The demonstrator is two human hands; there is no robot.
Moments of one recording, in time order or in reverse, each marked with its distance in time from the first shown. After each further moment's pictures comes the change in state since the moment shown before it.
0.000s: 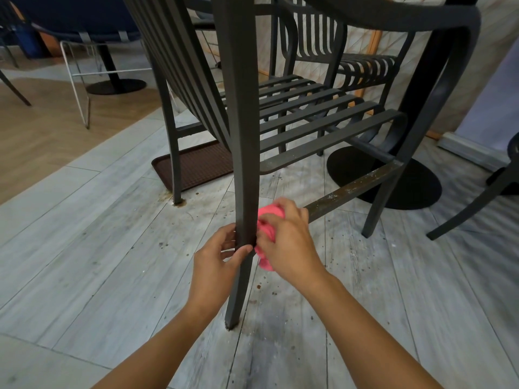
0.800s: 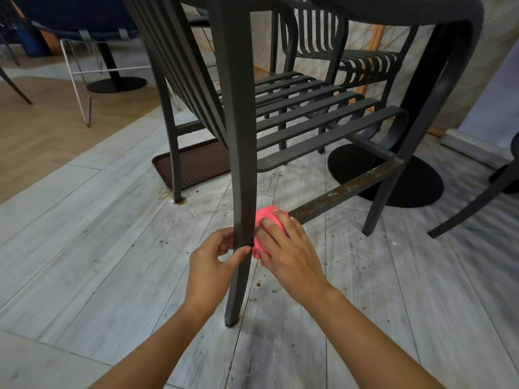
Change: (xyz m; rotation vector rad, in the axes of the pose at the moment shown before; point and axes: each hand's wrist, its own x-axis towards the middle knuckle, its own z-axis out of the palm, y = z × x) left_hand -0.003 -0.004 0.001 0.100 0.036 -0.012; right_hand -0.020 0.032 0.015 -0.464 0.084 -0.439
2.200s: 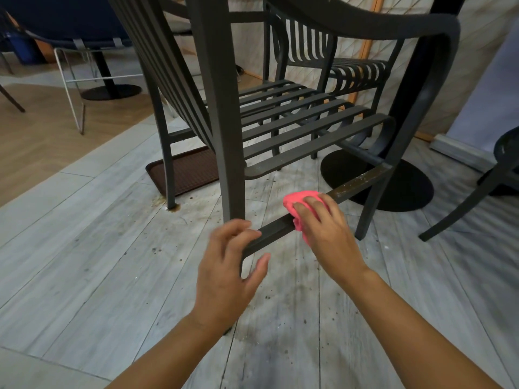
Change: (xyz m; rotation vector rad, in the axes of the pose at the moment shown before) left_hand -0.011 0.030 0.017 0.228 0.225 0.617; right_hand -0.001 0.073 -0.027 -0.073 -0.027 0.177
